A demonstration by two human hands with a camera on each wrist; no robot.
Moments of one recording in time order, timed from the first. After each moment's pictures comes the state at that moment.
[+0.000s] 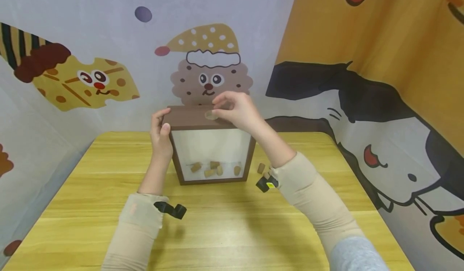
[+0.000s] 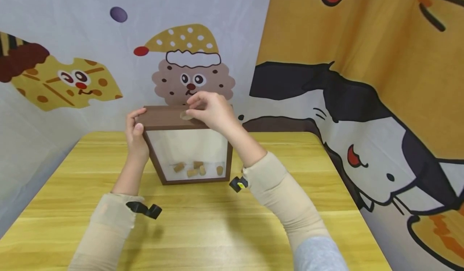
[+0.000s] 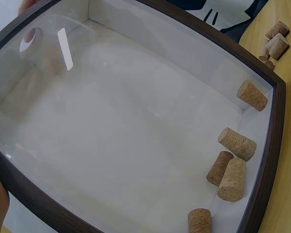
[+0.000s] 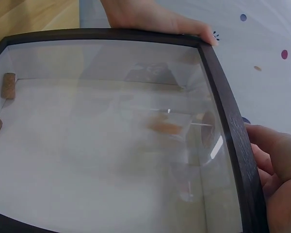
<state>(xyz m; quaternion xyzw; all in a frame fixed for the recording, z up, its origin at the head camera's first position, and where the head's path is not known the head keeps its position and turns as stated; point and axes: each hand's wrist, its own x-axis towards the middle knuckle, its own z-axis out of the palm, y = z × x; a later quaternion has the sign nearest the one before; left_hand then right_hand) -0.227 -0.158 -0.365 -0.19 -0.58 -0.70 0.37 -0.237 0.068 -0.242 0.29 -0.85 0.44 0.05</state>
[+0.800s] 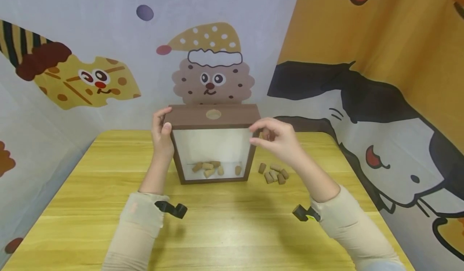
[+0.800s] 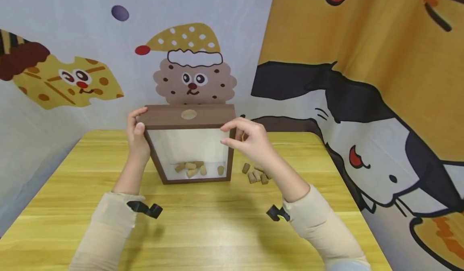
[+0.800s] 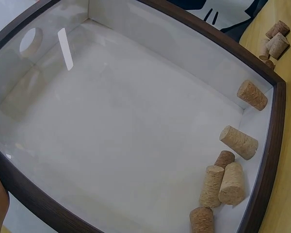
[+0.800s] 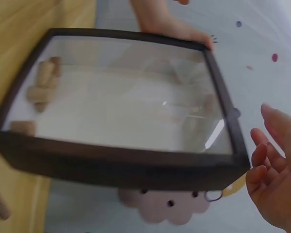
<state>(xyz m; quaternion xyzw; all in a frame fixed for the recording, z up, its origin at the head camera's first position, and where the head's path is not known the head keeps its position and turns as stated) -0.228 -0.159 -0.364 -0.19 -0.58 -0.70 0.37 -0.182 0.148 -0.284 0.35 -0.80 0.45 0.17</state>
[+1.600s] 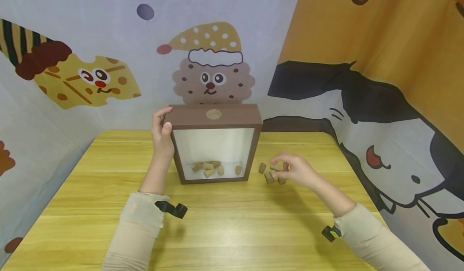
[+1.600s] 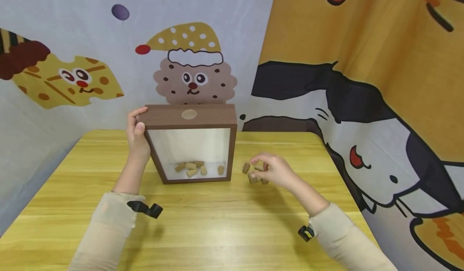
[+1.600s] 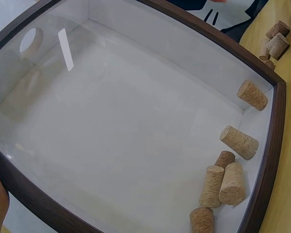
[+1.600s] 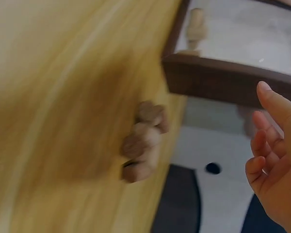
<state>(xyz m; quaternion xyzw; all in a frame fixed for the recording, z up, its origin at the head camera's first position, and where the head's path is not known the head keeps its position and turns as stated) -0.229 -0.159 -0.366 -0.20 -0.58 -0.69 0.38 -0.192 0.232 -0.390 0.30 -0.89 0.34 0.02</state>
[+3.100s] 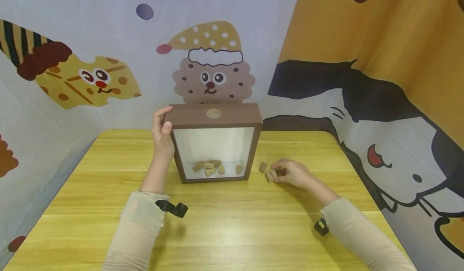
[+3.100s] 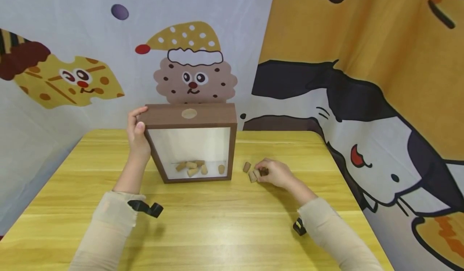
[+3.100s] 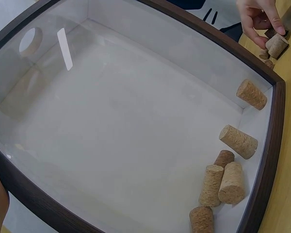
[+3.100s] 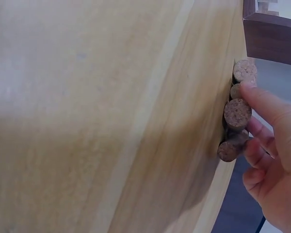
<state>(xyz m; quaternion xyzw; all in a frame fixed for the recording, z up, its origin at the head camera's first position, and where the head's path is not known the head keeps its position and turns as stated) -0.229 -0.159 -0.365 -0.19 -0.59 -0.69 0.38 -0.233 0.258 -0.466 0.26 -0.94 0.21 -0.03</state>
